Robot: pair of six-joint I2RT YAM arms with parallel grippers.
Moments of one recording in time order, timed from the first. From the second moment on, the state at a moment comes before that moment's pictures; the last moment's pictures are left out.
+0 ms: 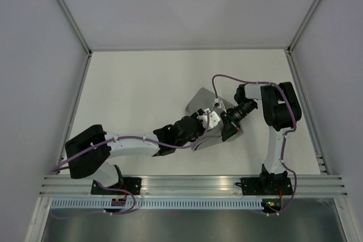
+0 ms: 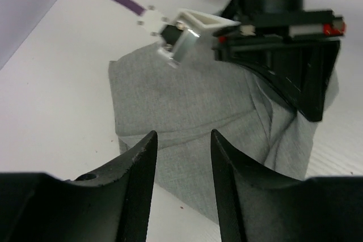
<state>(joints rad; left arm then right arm) -1.10 1.49 0.75 0.44 -0.35 0.21 0.18 2.09 1.20 -1.19 -0.90 -1.12</state>
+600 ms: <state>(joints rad) -1.34 1.82 0.86 0.35 -0.34 0.46 0.13 2.23 1.29 -1.35 -0.93 -1.14</state>
